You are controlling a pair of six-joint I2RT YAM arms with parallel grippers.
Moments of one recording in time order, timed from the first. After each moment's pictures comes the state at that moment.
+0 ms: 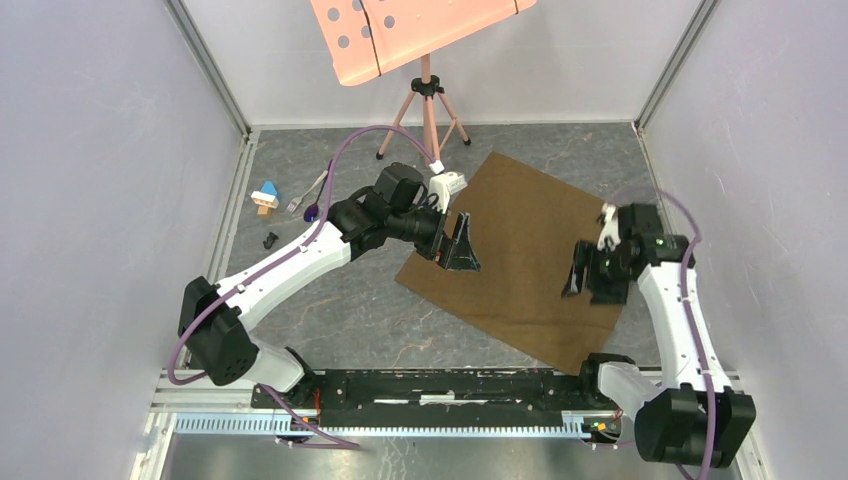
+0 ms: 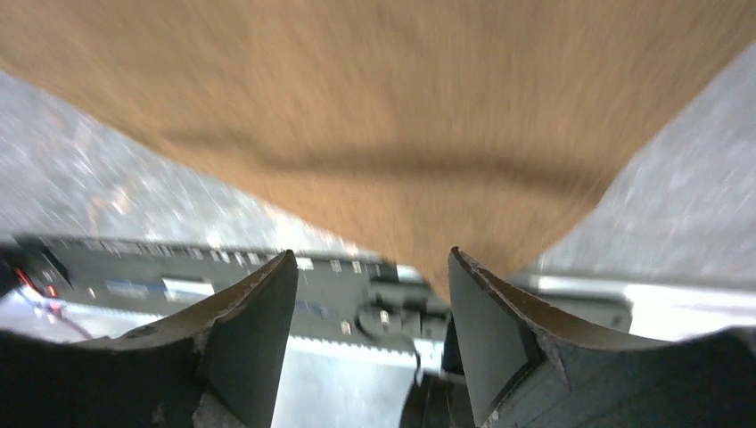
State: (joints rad) left arm -0.77 1.45 1.27 -0.48 0.58 -0.35; right arm -0.09 1.01 0.85 -1.24 -0.26 0.14
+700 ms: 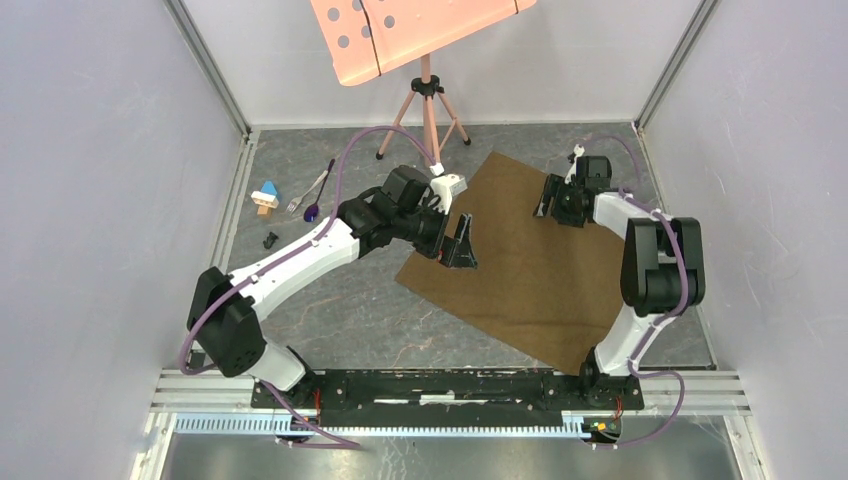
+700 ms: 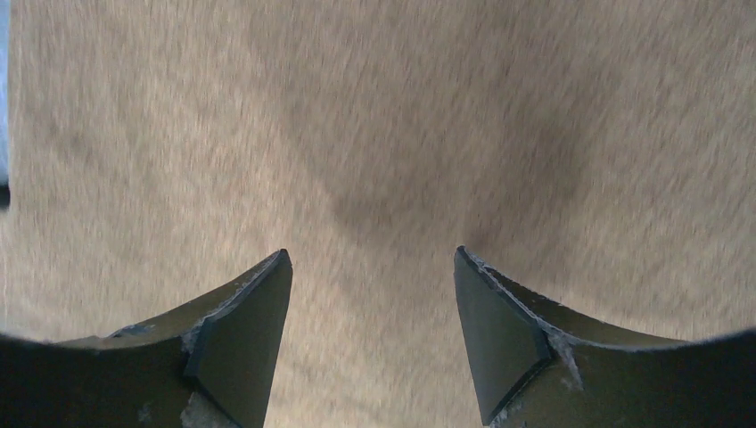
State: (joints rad) left arm -0.76 1.50 1.26 -0.49 0.48 -0.32; right arm -0.01 1.77 1.08 -0.25 -0.19 0.27
